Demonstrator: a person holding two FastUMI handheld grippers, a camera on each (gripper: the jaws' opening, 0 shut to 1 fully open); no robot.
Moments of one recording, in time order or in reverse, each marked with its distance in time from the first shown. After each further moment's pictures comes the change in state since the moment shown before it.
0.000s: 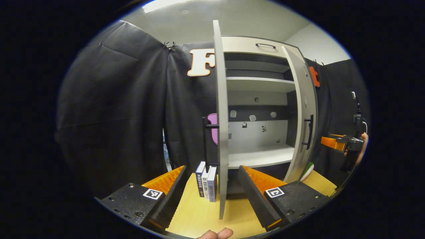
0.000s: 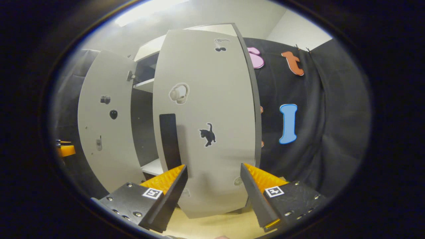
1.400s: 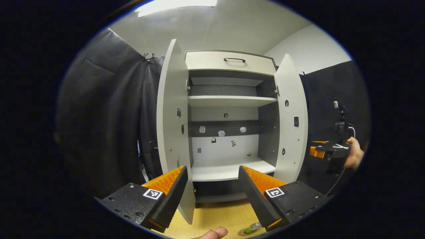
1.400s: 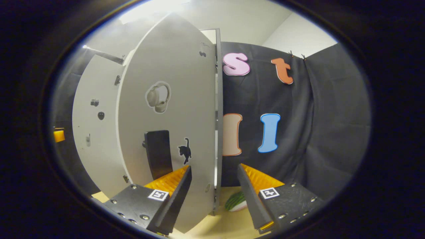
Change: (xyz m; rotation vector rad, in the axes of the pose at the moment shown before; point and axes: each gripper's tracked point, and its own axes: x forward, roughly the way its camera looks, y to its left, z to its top) left arm -0.035 -0.133 0.055 0.004 -0.116 -0.188; right arm -0.021 -0.090 0.042 -0.071 -0.025 -0.060
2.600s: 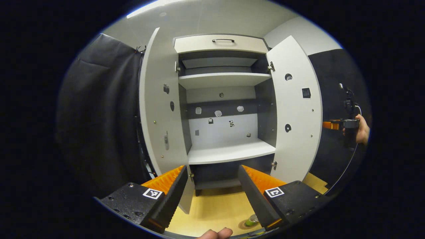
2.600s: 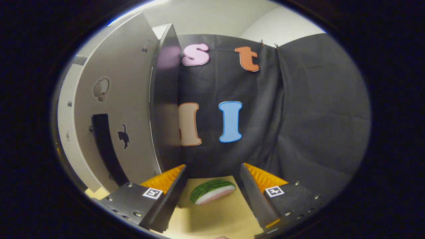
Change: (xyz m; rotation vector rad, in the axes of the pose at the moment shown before) left arm -0.011 -0.024 -0.057 0.077 0.130 0.038; right arm -0.002 -0.175 -0.025 0.039 0.093 -0.182
